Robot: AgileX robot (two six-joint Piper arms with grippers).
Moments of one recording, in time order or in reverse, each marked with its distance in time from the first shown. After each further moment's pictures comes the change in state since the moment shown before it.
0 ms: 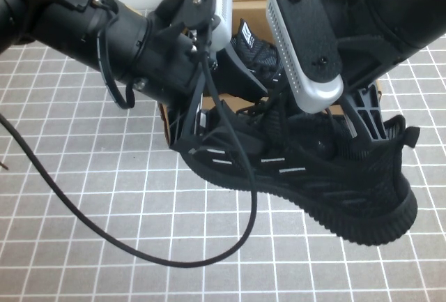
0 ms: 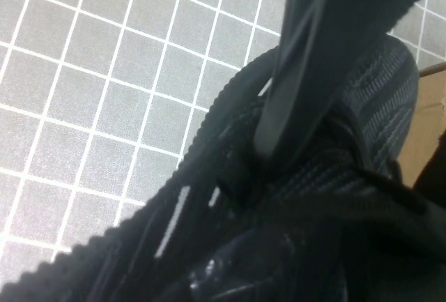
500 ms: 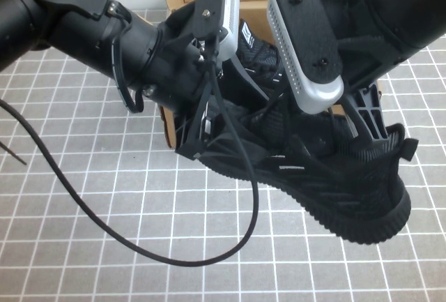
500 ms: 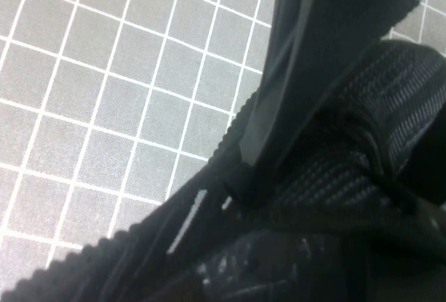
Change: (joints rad) right arm 0.000 0.000 0.000 -0.006 0.002 -0.004; left arm -0.004 0.044 0.000 0.002 0.000 0.026
